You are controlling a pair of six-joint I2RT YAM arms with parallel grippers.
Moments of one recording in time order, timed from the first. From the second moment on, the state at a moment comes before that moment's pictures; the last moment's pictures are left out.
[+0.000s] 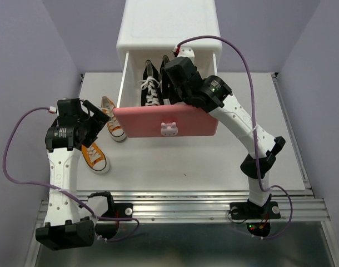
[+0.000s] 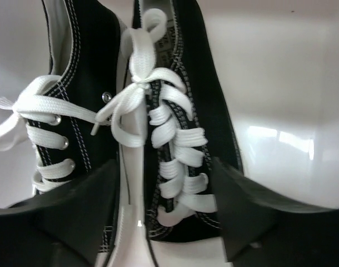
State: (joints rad) left arm 0.08 1.00 1.26 -1.06 0.02 -0.83; right arm 0.90 1.94 2.44 -1.09 0.59 0.51
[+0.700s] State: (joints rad) left arm 0.08 1.12 1.47 -1.04 0.06 -0.81; right arm 0.91 1.53 2.23 -0.54 -0.08 0.48
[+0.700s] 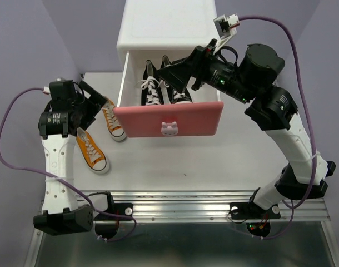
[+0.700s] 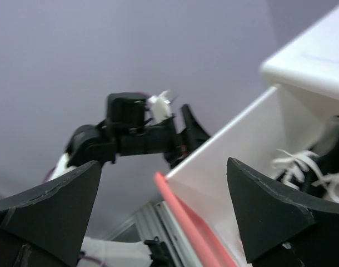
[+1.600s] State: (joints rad) left arm 0.08 1.35 1.86 -0.92 0.22 -0.78; right arm 1.02 1.57 2.39 -0.73 -0.05 0.47
